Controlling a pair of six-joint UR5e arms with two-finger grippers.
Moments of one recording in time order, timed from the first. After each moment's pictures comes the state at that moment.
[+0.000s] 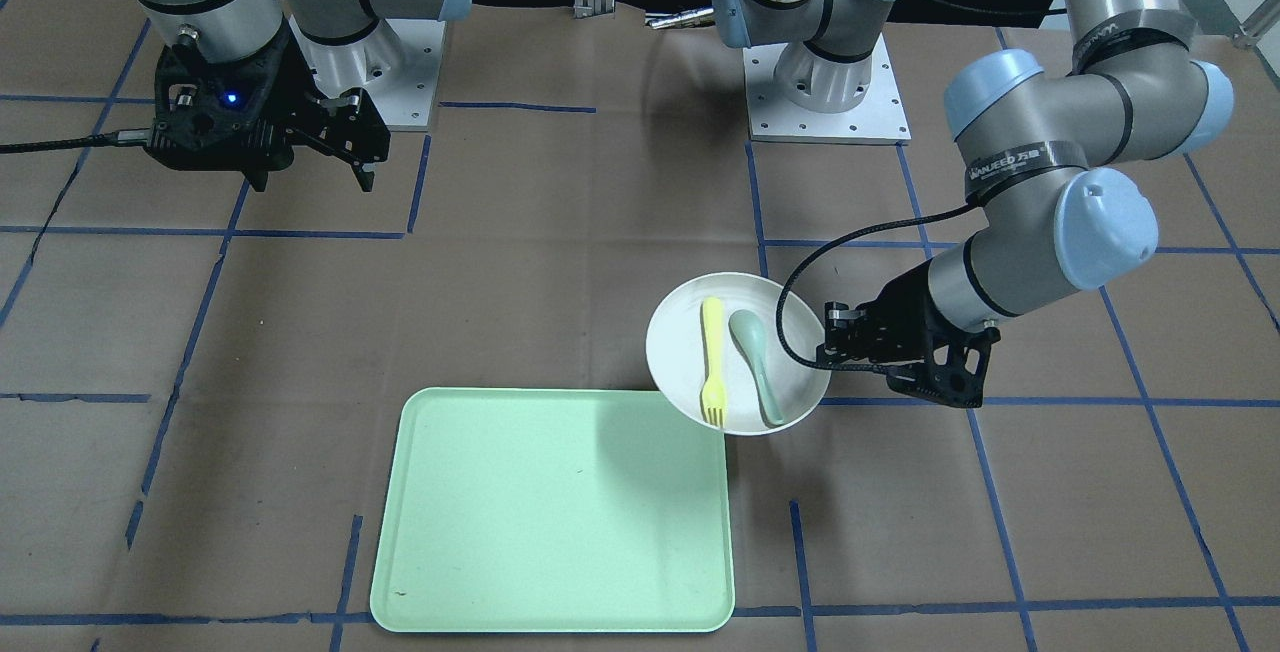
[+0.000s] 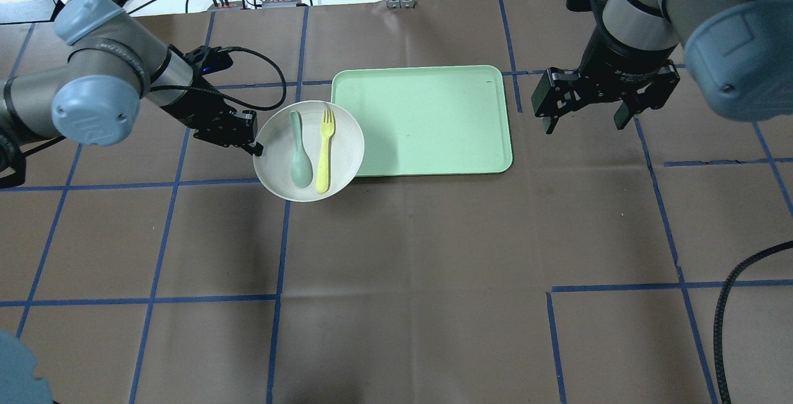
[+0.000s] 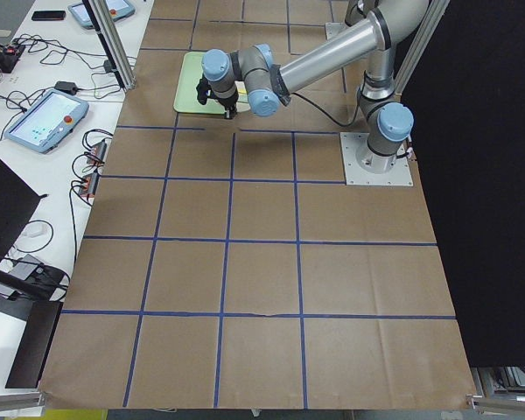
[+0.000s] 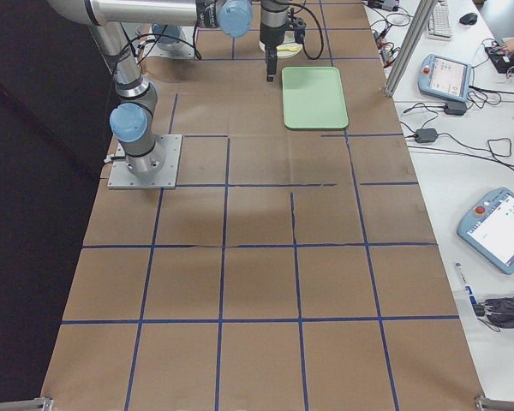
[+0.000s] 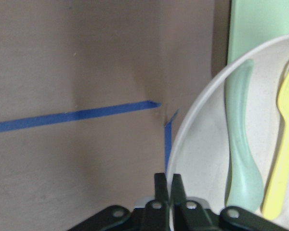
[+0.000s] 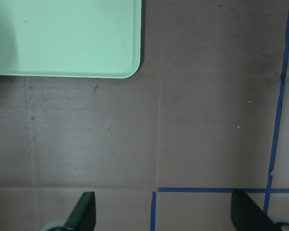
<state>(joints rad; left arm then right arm) -1.39 -1.87 -1.73 -1.28 1.22 0.31 1.58 -1.61 1.66 -1.60 -1.57 -0.02</state>
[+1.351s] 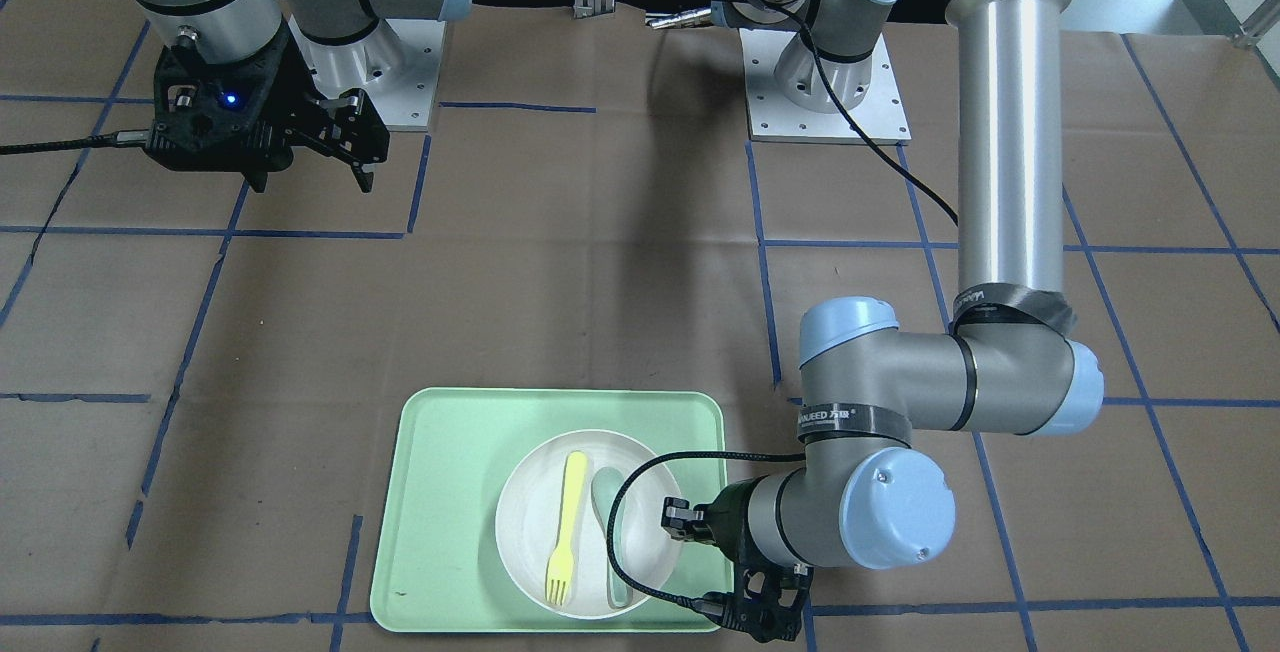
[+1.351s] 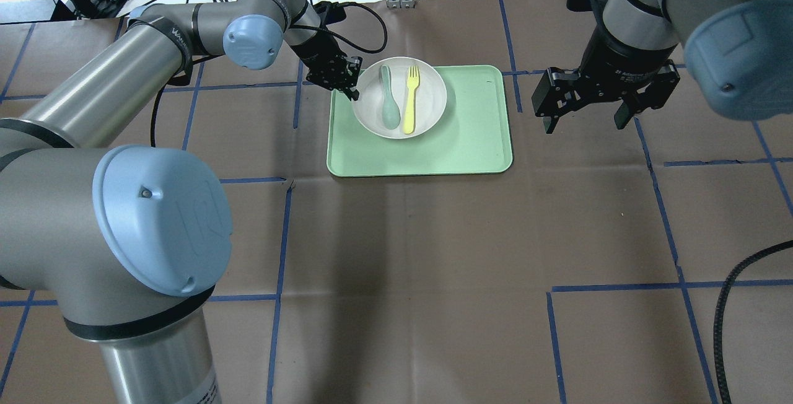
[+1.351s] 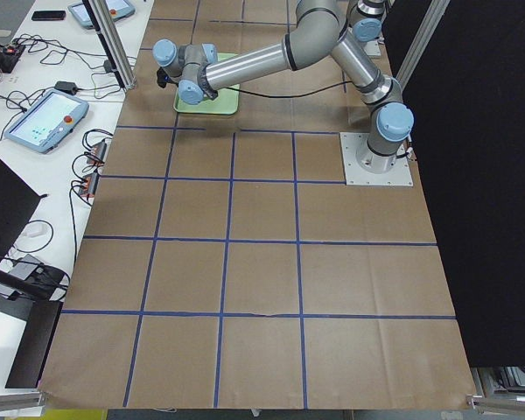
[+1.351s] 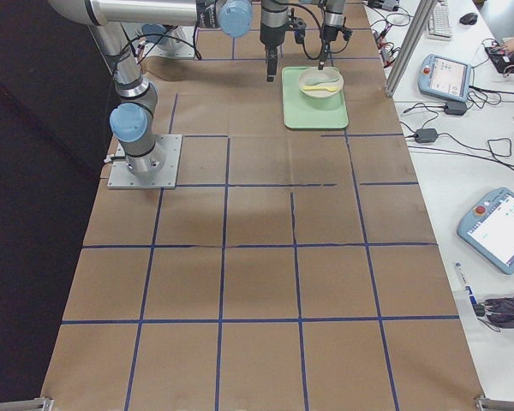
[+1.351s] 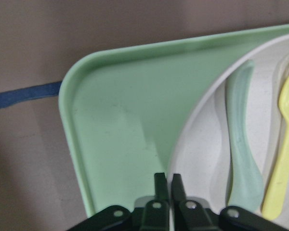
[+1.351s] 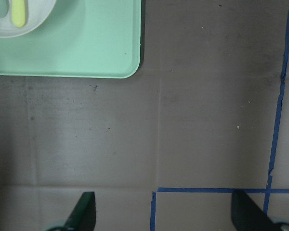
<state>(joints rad) -1.63 -2.37 -1.19 -1.28 1.19 0.14 1.58 -1.61 1.66 -1.60 -1.57 -0.02</state>
